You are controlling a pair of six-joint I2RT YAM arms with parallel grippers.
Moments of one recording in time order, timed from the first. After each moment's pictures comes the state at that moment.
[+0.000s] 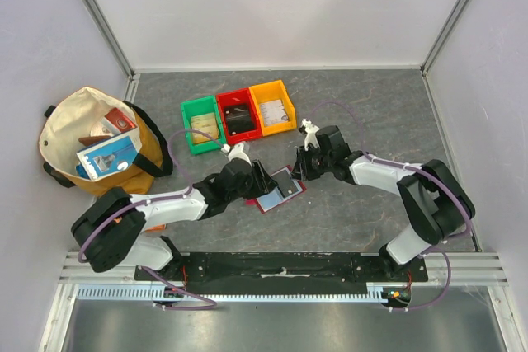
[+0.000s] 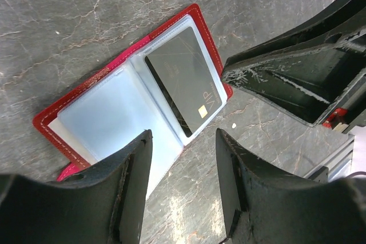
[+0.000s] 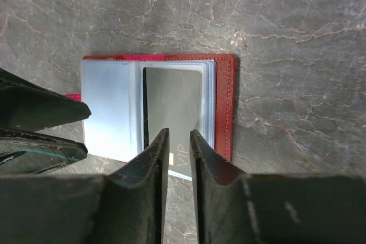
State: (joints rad) left arm -0.84 1.35 0.54 0.20 -0.12 -0.97; right arm 0.53 1.58 0.77 0.03 -0.38 0.33
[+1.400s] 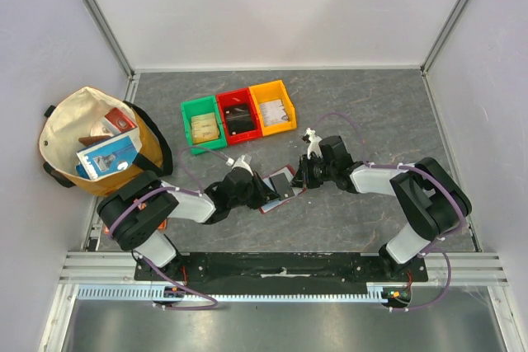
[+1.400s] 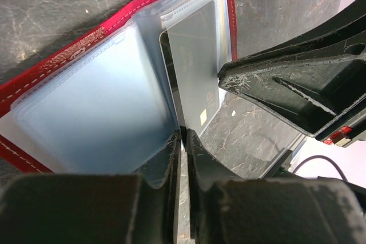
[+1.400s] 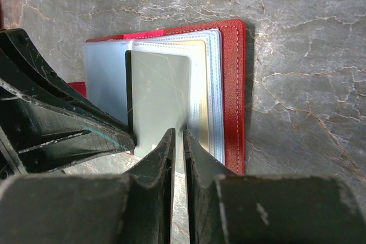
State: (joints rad) left arm -0.83 1.58 0.44 0.54 0.06 -1.16; right arm 0.53 1.63 0.65 0.22 -0.47 0.43
